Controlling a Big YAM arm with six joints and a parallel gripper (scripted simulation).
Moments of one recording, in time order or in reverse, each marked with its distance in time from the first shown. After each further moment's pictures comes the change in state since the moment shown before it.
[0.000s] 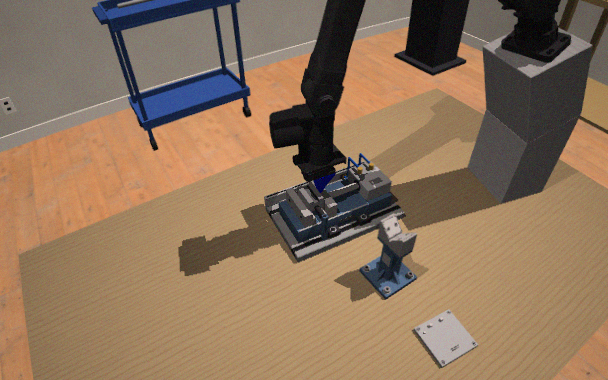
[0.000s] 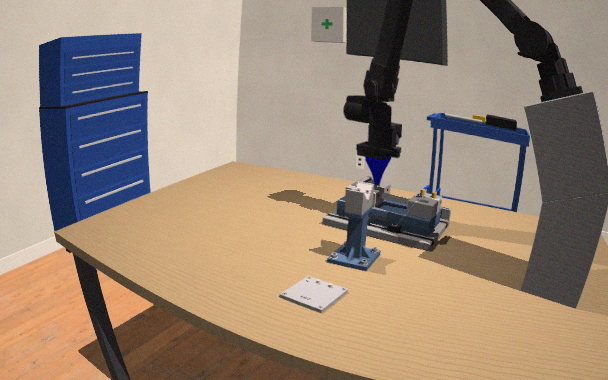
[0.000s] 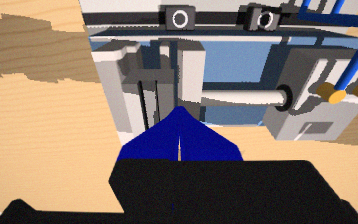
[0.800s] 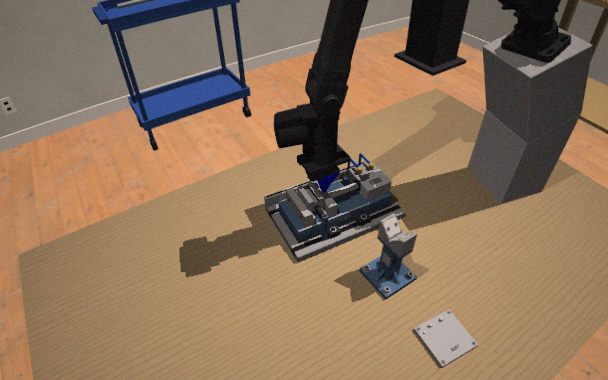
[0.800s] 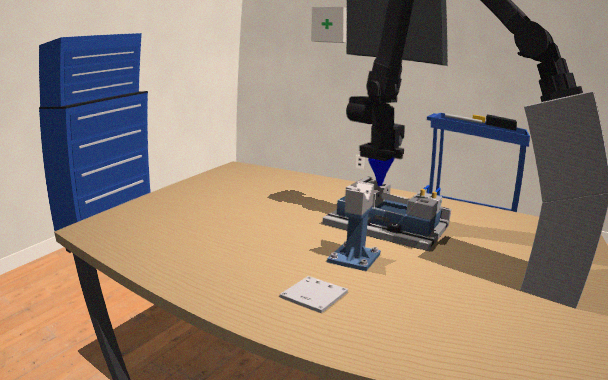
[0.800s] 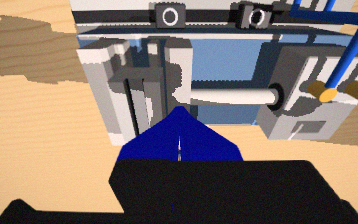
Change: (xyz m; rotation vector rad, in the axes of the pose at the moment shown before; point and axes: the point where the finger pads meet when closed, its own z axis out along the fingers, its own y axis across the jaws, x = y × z) arm 0.002 -0.009 0.001 0.003 0.001 0.000
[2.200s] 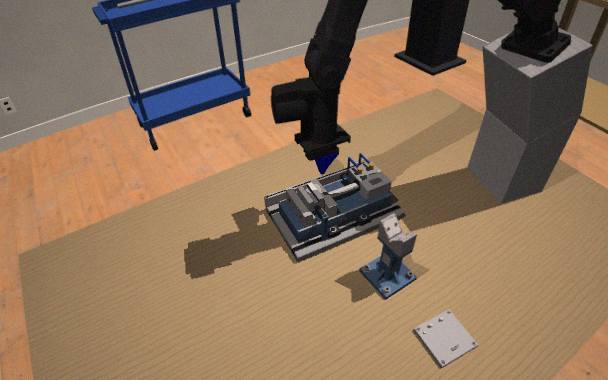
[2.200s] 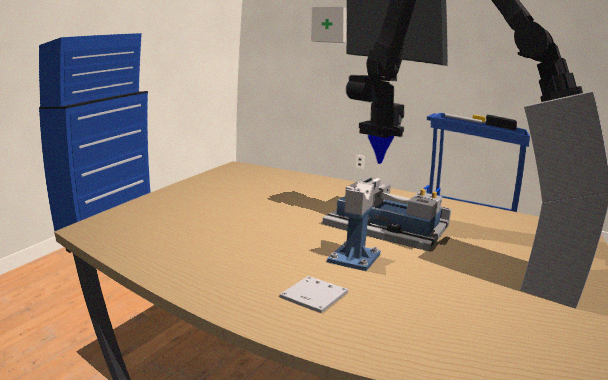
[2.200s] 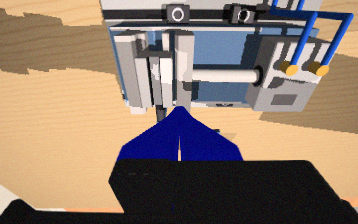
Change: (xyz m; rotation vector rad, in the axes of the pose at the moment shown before) arm 0.000 0.005 -0.057 -0.018 -0.004 -0.002
